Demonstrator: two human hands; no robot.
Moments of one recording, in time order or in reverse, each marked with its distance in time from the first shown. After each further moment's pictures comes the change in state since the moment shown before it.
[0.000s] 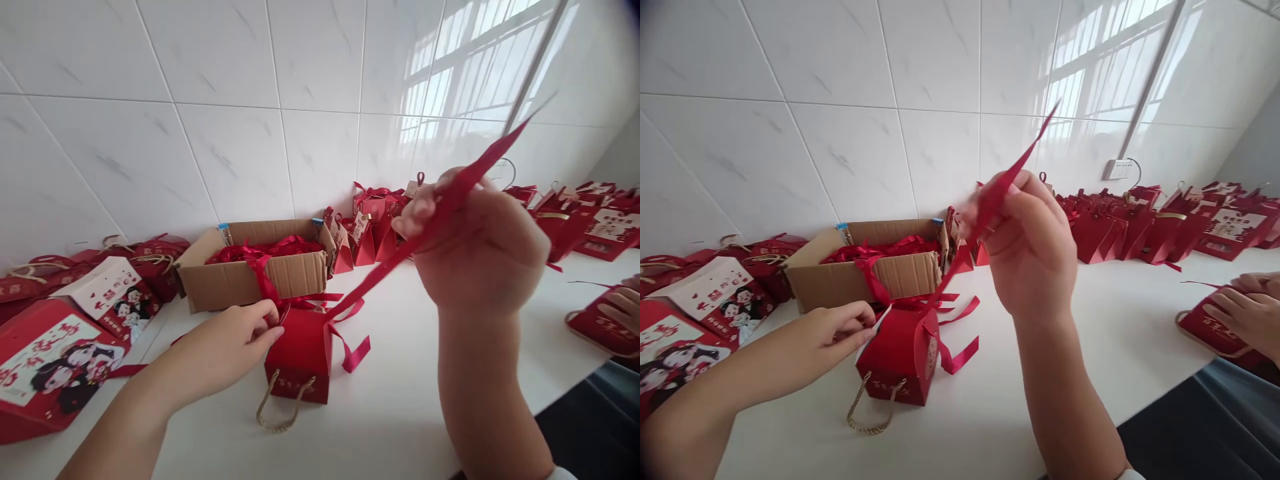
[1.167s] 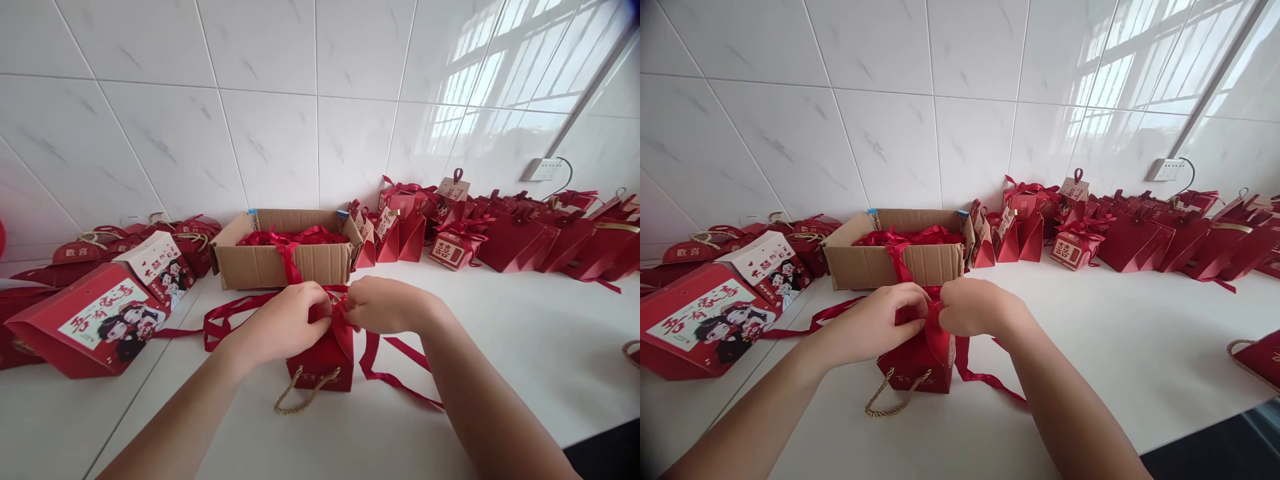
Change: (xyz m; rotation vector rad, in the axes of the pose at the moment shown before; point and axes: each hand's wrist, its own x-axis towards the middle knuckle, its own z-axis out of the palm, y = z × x) left_hand 0.008 0.018 0.020 -0.127 -0.011 0.210; right_hand -0.018 0.065 0.025 -1.213 -1.134 0.840
